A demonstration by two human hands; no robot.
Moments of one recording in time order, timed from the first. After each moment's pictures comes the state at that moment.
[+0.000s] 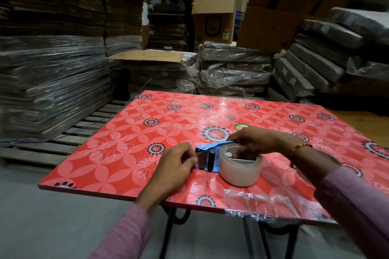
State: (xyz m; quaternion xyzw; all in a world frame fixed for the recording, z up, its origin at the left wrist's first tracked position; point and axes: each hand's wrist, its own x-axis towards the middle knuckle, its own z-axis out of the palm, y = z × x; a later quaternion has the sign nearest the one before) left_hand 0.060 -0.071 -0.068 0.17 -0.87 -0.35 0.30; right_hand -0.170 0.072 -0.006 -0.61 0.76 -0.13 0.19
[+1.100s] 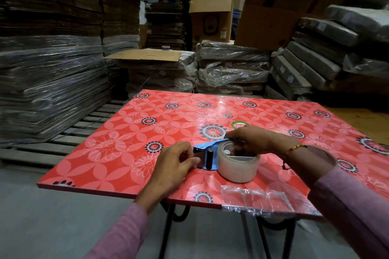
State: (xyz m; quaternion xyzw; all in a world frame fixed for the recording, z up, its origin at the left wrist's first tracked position) left_hand 0.062 -0.067 -0.070 0.15 -0.87 -0.35 0.33; right_hand -0.158 0.077 -0.007 -0.64 0.77 -0.02 0.04
